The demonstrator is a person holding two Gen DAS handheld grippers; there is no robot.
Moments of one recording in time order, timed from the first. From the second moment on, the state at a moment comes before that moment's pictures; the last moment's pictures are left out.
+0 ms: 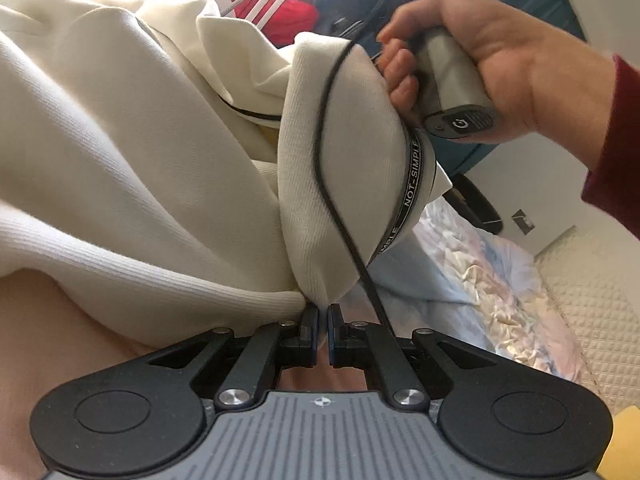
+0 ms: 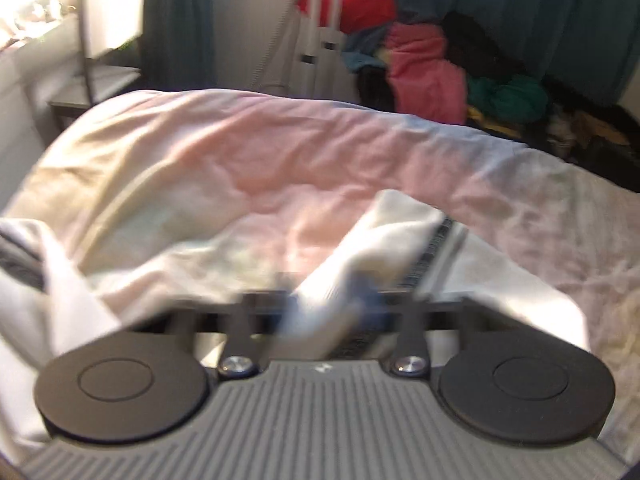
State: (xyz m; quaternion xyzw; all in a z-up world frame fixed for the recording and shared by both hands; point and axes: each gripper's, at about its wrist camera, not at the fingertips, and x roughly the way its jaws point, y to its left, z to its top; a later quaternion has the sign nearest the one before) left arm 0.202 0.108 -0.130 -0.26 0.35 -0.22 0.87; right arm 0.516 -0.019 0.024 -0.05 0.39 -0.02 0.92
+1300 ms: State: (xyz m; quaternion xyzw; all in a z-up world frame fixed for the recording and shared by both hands) left arm 0.154 0.068 -0.110 -0.07 0.34 -0.18 0.92; right arm 0.250 -0.318 -0.021 0.18 0.31 -0.08 0.93
